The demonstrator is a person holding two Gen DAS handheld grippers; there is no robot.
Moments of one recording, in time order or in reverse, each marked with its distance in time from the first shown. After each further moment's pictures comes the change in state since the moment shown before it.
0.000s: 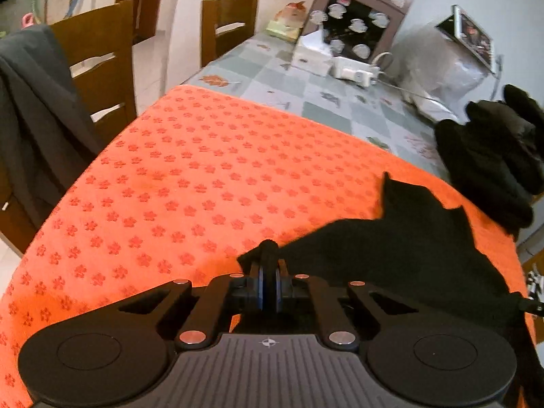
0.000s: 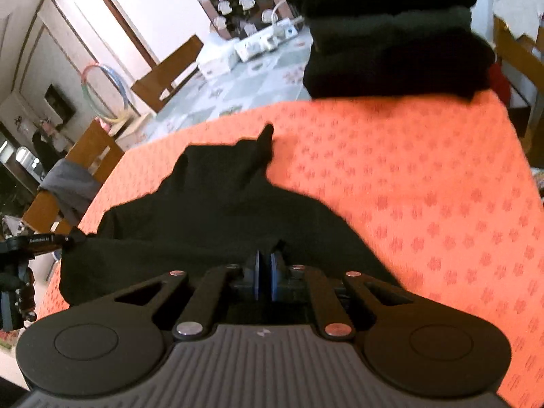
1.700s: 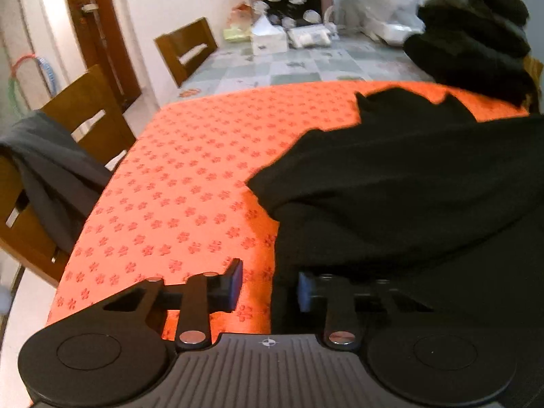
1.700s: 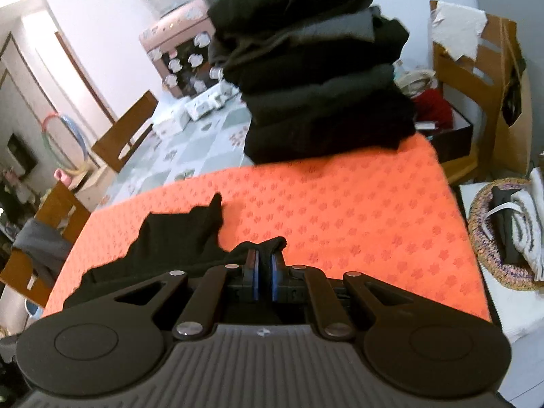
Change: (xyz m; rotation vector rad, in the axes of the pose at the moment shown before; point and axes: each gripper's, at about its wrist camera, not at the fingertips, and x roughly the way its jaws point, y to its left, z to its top) left arm -0.035 -0.043 -0.084 0.358 -0.064 0.187; right arm -0.056 -0.021 0.023 0.107 -0.149 -0.143
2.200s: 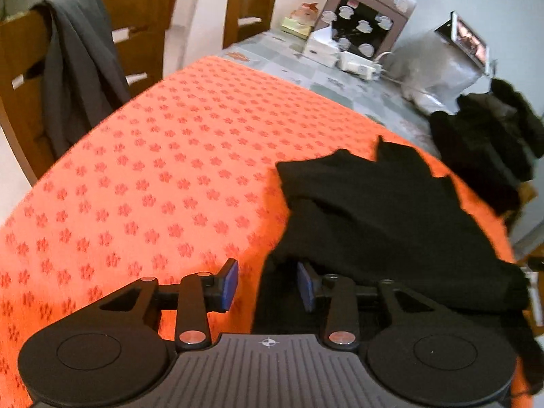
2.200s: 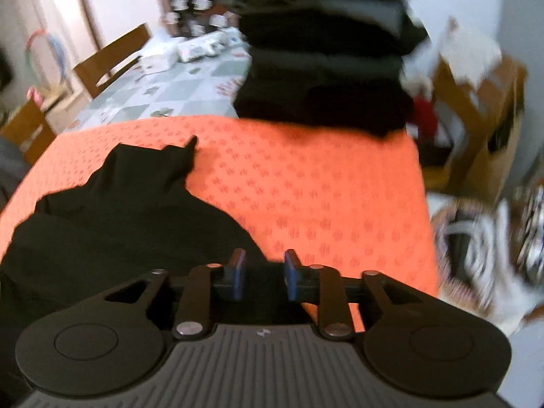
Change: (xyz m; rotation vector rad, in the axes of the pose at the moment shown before) left arm -0.014 0.061 -0.024 -0.457 0.073 -0.258; right arm 0.012 0.033 -0.011 -0.283 0.134 -0.179
